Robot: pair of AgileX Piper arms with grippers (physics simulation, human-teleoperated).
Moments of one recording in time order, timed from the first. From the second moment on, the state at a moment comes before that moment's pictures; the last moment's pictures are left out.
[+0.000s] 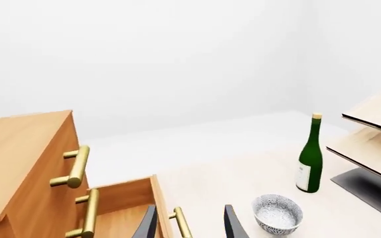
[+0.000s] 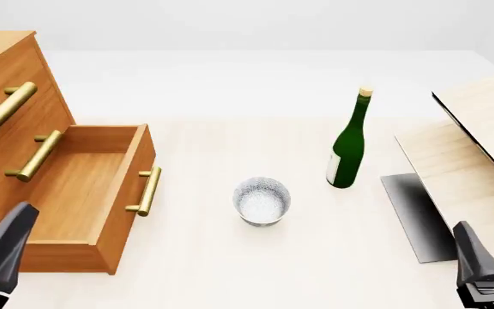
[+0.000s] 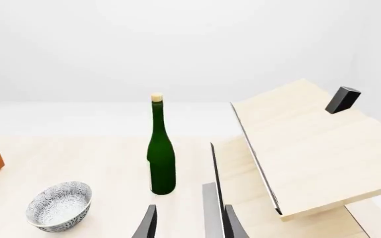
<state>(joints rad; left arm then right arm) -0.30 0.05 -0.23 0.08 0.05 0.00 0.01 0.00 0.00 0.00</state>
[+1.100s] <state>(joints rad) -0.63 0.88 -0.66 -0.18 0.10 0.00 0.01 0.00 0.00 0.00</state>
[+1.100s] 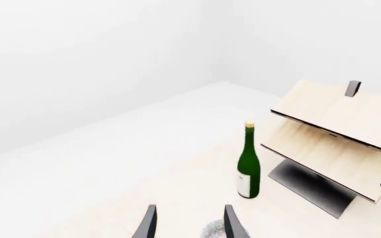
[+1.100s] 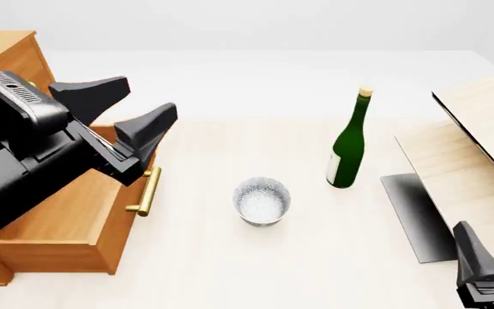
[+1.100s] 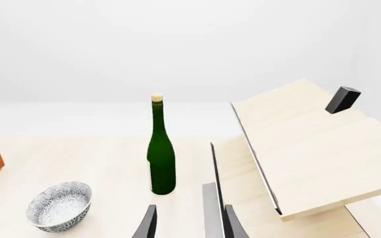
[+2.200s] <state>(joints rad) -0.84 1.33 -1.03 -0.03 0.02 0.00 0.01 0.00 0.00 0.00</state>
